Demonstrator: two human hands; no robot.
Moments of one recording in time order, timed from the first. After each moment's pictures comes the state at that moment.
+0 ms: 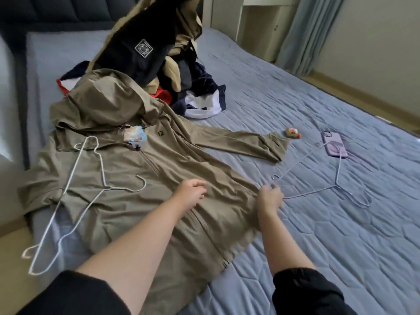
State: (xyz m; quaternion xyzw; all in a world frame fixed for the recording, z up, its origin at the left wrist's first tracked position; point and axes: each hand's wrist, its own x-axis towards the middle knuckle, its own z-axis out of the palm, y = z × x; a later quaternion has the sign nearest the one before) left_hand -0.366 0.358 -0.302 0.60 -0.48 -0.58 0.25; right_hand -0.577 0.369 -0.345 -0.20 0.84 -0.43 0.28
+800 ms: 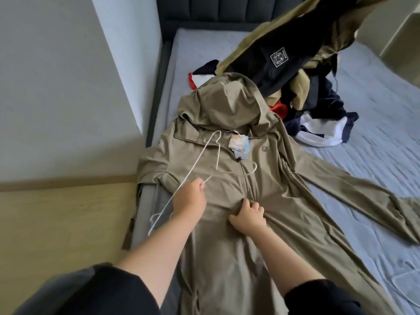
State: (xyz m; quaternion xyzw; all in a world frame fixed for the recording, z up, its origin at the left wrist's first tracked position) left_hand -0.179 0.340 -0.332 0.84 -0.48 -0.13 0.24; right_hand -0.334 0.296 -0.375 -0.69 0.66 0.07 0.29
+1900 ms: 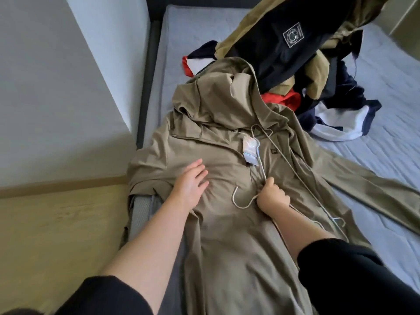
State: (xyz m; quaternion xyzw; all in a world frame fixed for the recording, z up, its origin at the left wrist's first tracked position) left_hand -0.129 0.259 -0.363 0.50 -0.06 -0.61 0.61; right_hand -0.334 0.190 -0.416 -0.66 0.72 0.04 0.21
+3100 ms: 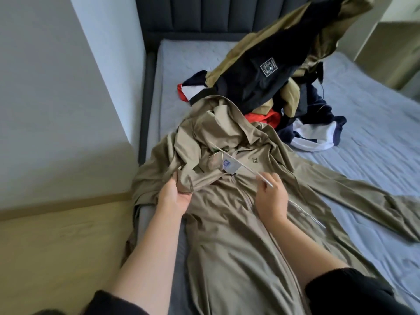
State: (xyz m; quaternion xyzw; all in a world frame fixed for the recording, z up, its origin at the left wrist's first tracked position) left_hand -0.119 0.289 -0.307 0.39 0.08 -0.59 0.70; right_hand -0.332 0.256 -0.322 -0.67 0.60 -0.40 0.15
